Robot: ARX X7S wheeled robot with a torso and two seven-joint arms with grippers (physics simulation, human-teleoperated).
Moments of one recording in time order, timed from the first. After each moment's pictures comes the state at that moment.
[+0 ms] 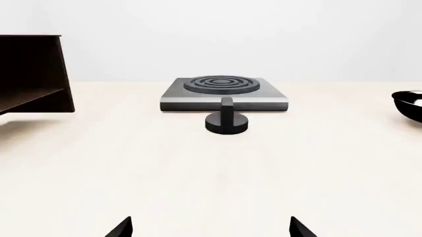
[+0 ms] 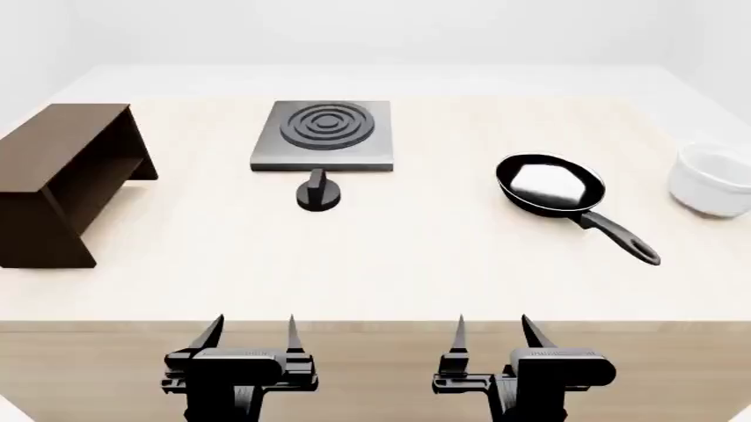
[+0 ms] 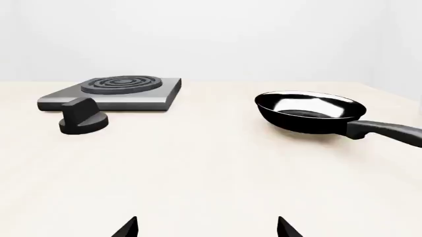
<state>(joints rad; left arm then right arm) 0.00 0.00 0.00 0.00 0.00 0.00 0.00 0.00 0.00 0.00 0.00 0.00 0.00 0.00</state>
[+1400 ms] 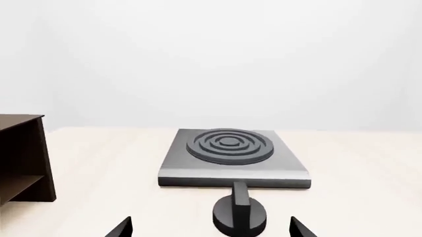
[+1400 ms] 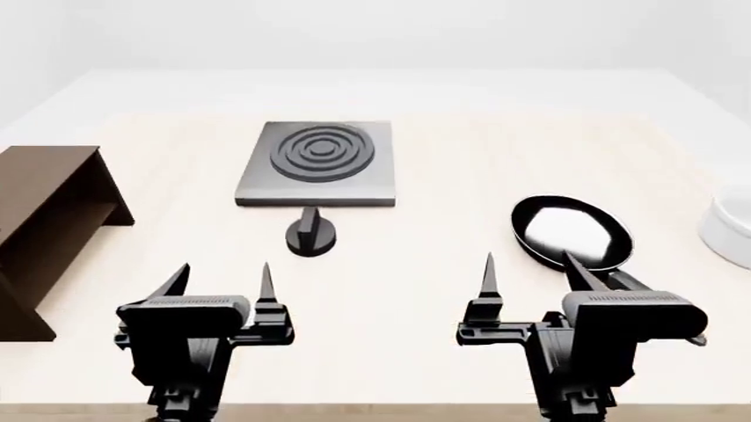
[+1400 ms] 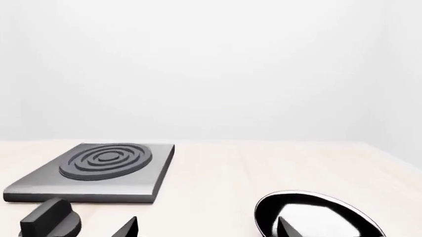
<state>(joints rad) -0.06 -0.14 0.03 0.44 -0.17 -0.40 -0.11 0.05 0.16 -0.05 -0.61 0.17 0.52 0.15</state>
